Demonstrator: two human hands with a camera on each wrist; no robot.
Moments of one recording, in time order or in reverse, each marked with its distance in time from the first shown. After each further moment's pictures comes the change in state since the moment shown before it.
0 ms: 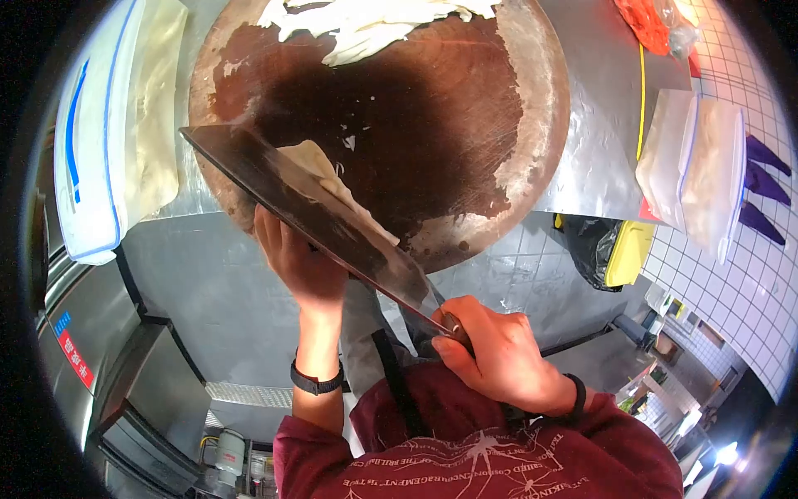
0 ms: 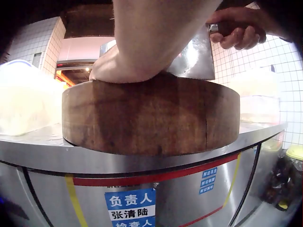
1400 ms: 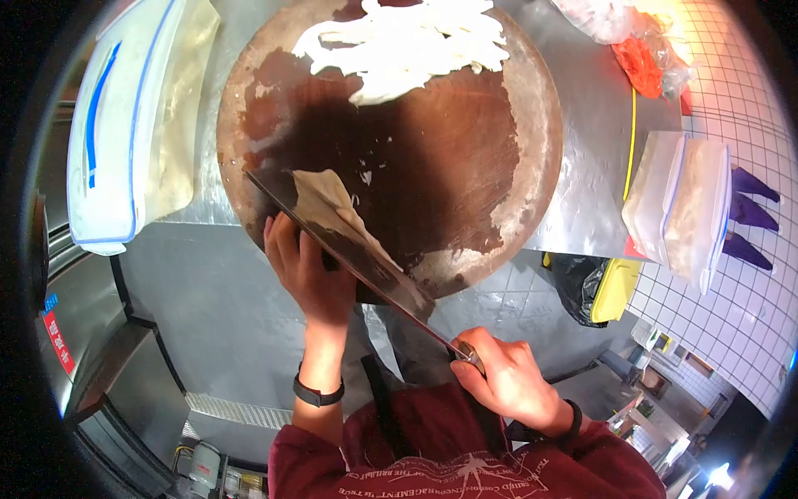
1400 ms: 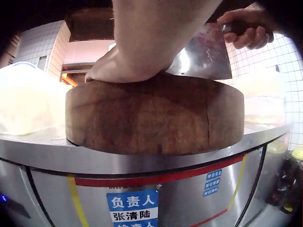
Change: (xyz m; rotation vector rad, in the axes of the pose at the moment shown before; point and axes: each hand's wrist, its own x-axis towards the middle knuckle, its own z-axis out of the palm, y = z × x) left_hand 0.003 0.003 -0.002 0.086 0.026 -0.013; right_hand -0.015 0.010 -0.010 -0.071 -0.023 -0.005
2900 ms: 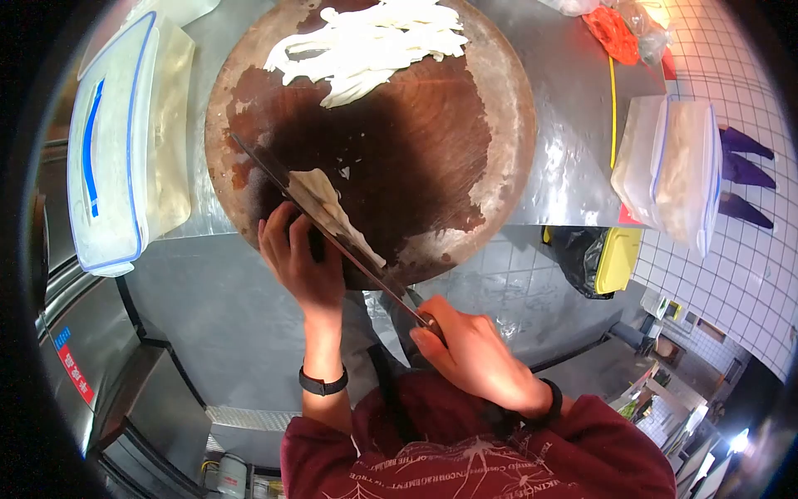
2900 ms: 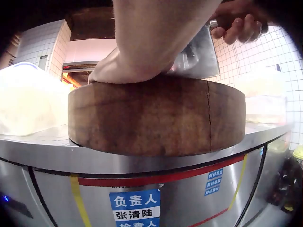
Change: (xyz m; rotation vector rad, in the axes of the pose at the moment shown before) left_hand -0.003 -0.004 -0.002 0.006 -0.081 0.022; right_hand 0.017 -0.028 0.015 0.143 0.011 0.169
